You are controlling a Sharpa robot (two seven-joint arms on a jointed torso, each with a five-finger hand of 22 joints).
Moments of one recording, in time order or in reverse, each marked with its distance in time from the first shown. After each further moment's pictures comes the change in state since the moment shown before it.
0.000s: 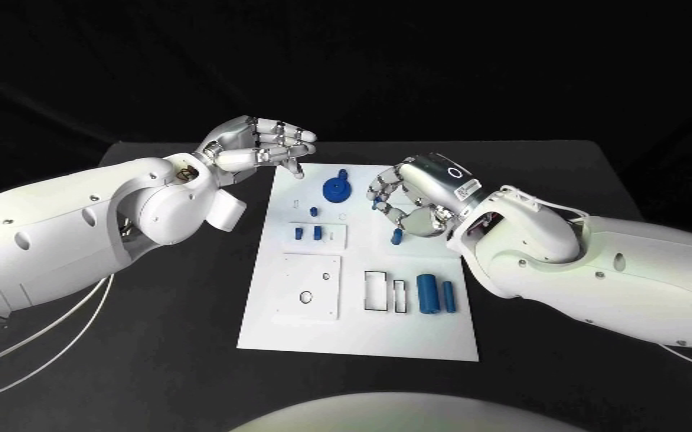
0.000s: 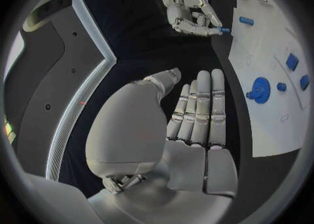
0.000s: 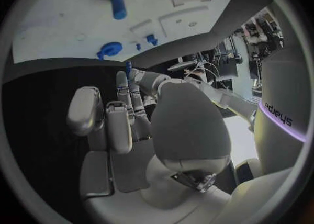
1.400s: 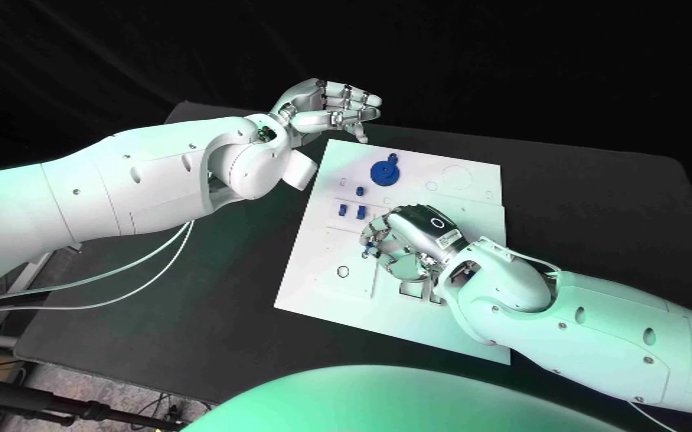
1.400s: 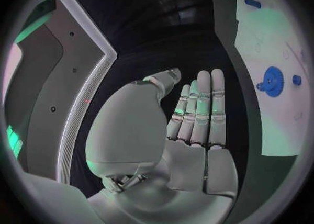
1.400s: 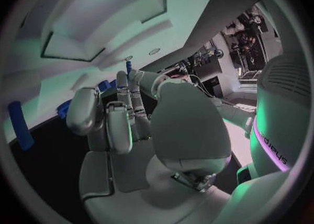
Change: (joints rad) left arm 0.000 0.080 -0.001 -0.042 0.025 -0.139 0.036; left_hand 0.000 0.000 0.000 0.000 0.000 -0.003 -0.003 0.000 0.000 -0.007 0.000 0.004 0.001 -0.003 0.004 0.000 0.000 0.000 0.000 0.000 -0.004 -0.002; right arm -0.173 0.217 -0.023 -0.141 -0.003 0.046 0.032; right_hand -0.005 0.004 0.000 0.000 -0.010 0.000 0.003 0.003 0.007 0.005 0.002 0.003 0.003 0.000 0.000 -0.001 -0.002 0.000 -0.004 -0.004 0.000 -0.006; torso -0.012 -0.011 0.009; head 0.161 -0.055
